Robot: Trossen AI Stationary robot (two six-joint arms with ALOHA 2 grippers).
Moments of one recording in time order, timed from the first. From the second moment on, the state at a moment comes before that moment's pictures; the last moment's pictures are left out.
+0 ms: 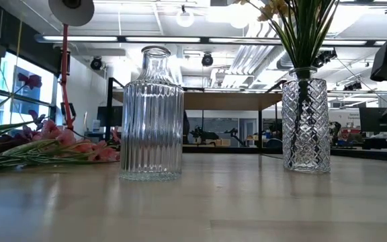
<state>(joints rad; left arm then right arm) -0.88 1.70 1.12 -1.16 -0.23 -2.32 0.82 1.54 0.57 -0.22 0.50 1.15</state>
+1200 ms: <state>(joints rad) -0.69 1.70 0.90 -0.90 -0.21 -2.13 0.75 1.54 0.58 -0.22 0.48 1.14</state>
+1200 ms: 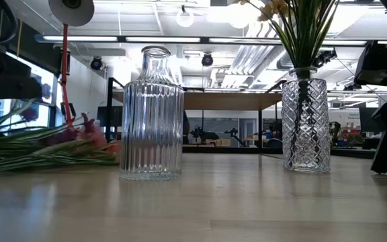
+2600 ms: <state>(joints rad) -0.57 1.62 1.35 -0.24 -1.09 -0.74 0.75 1.54 0.57 -0.24 0.49 1.14</state>
